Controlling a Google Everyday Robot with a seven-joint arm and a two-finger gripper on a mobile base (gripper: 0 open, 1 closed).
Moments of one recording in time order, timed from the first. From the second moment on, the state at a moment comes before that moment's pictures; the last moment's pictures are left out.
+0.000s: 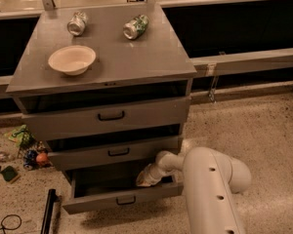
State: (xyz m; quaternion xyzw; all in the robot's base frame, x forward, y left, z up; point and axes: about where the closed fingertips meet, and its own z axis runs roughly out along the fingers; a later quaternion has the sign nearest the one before) arm 0.624 0.032 0.167 -0.71 0.64 0.19 0.22
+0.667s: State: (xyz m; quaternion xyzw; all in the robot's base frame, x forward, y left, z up) arm 0.616 0.038 0.154 -0.71 0.65 0.19 0.21
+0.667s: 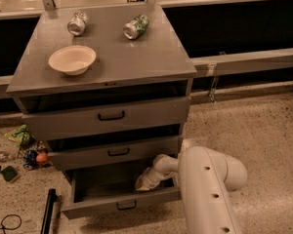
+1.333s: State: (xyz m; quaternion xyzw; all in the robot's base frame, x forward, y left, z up) arm 0.586 0.034 0.145 -0.72 0.64 0.20 0.18
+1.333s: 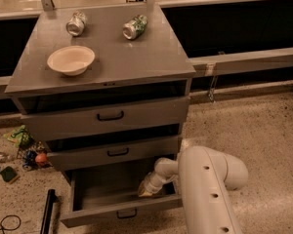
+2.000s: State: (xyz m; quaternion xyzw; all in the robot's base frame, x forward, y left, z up) arm 0.535 0.028 0.149 -0.74 0.62 0.23 0.14
